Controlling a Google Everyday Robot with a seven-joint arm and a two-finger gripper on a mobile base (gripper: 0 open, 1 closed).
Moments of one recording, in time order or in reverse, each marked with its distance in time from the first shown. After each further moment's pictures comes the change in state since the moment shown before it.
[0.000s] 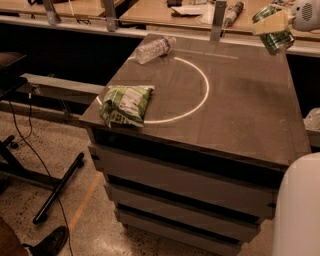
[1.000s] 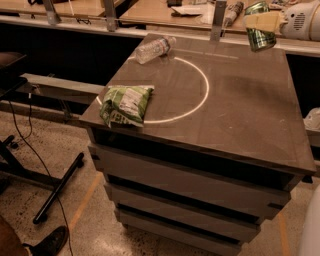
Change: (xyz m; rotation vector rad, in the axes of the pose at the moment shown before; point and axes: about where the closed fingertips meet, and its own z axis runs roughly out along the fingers) arm -0.021 0.017 0.016 -0.182 -0.302 0.090
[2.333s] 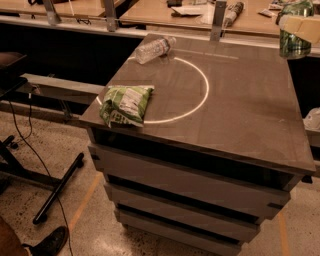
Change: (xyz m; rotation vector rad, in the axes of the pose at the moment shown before) arm -0.003 0.037 -0.105 -0.118 -0.249 -0.070
